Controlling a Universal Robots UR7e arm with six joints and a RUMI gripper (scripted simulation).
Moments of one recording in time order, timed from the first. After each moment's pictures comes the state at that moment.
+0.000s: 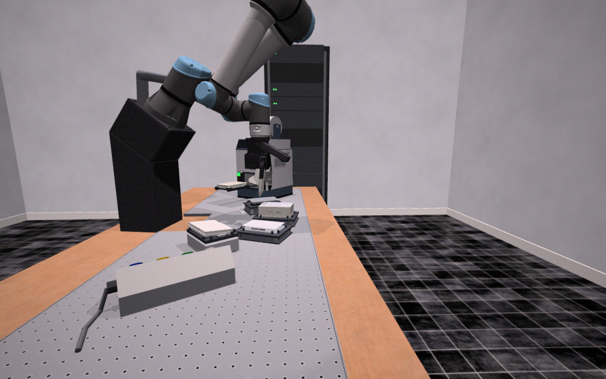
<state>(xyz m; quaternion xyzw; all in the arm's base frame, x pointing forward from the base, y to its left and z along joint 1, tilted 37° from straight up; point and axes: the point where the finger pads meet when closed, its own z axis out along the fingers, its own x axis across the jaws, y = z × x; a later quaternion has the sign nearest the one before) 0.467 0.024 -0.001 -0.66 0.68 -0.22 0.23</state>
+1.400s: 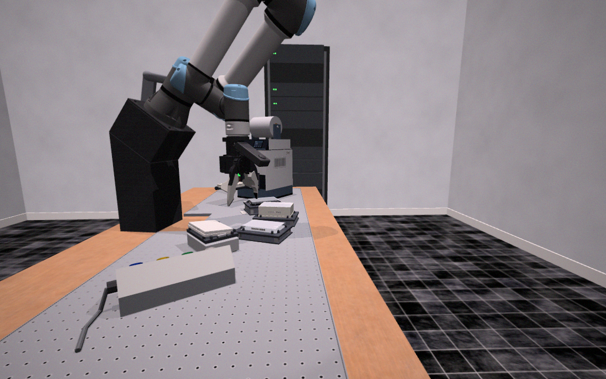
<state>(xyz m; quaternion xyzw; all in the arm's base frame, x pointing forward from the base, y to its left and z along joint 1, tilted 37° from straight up) 0.444 -0.139 -0.019 -0.52 0.79 -0.17 0.27</state>
